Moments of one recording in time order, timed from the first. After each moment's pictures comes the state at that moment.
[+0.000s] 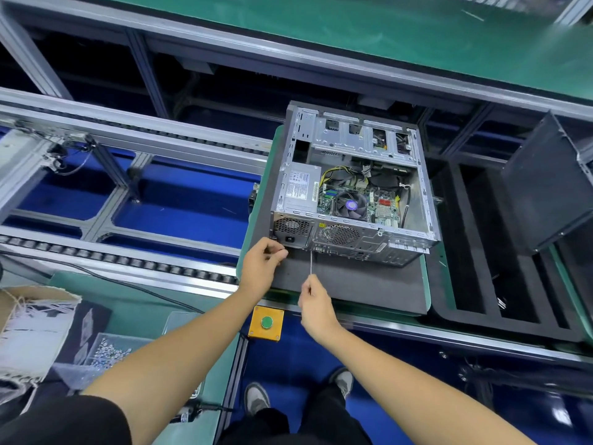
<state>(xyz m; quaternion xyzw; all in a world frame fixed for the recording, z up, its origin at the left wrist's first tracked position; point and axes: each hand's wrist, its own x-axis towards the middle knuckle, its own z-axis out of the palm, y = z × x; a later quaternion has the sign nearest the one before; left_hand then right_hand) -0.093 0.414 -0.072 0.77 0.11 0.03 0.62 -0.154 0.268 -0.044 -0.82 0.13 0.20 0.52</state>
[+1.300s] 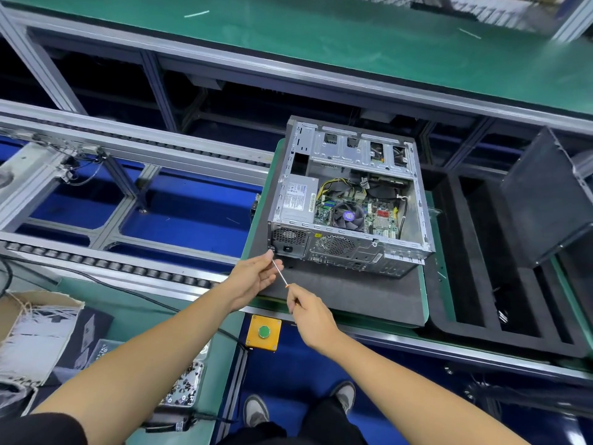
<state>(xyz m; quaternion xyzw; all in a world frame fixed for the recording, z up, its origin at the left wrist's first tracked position) -0.094 0.435 -0.040 0.47 0.25 -0.19 0.82 -0.152 0.253 -0.019 -0.89 -0.10 0.20 0.40</state>
